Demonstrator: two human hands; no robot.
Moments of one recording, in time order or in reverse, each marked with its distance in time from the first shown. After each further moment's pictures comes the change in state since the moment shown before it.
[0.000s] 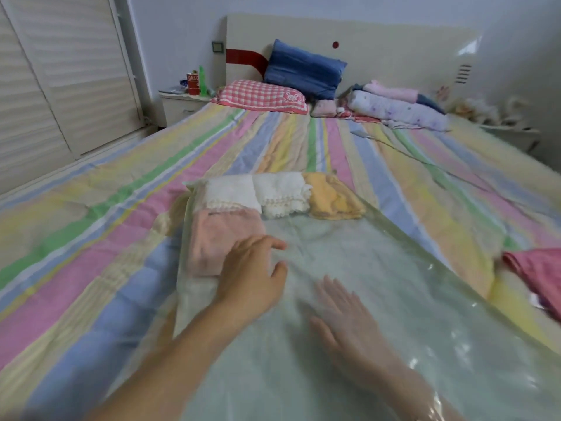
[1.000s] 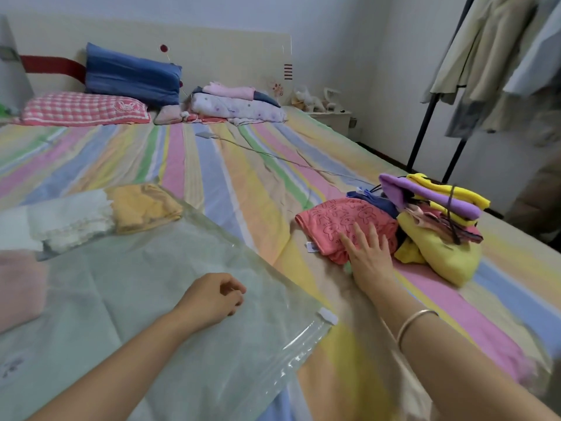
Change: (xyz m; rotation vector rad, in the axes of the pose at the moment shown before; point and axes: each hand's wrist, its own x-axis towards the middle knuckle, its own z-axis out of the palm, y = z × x) left_hand -0.003 0.176 0.188 -0.248 -0.575 -0.095; right_hand -0.143 0.339 -0.094 -0.583 0.065 0.708
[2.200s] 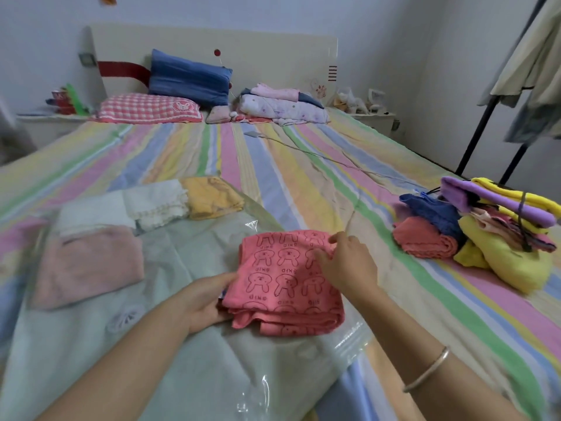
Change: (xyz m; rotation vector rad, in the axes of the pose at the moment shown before) left_hand -0.035 -0.068 -0.078 -0.847 -0.080 -0.426; right_hand -0.055 -0.154 -0.106 0.702 0.020 0.127
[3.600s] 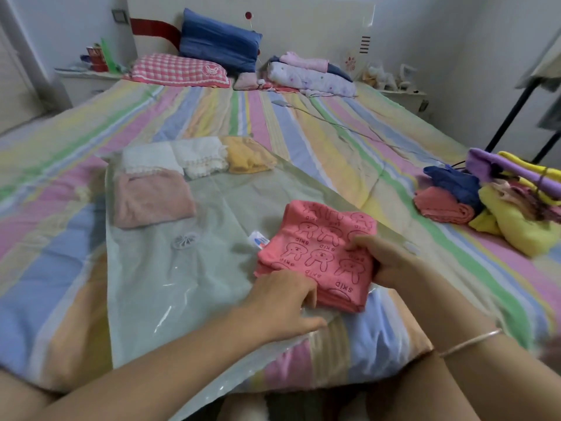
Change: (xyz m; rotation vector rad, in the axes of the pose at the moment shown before) left_hand -0.115 -0.086 0.029 1.472 0.016 0.887; right_hand -0.077 0.004 -0.008 1.084 -0.636 0.560
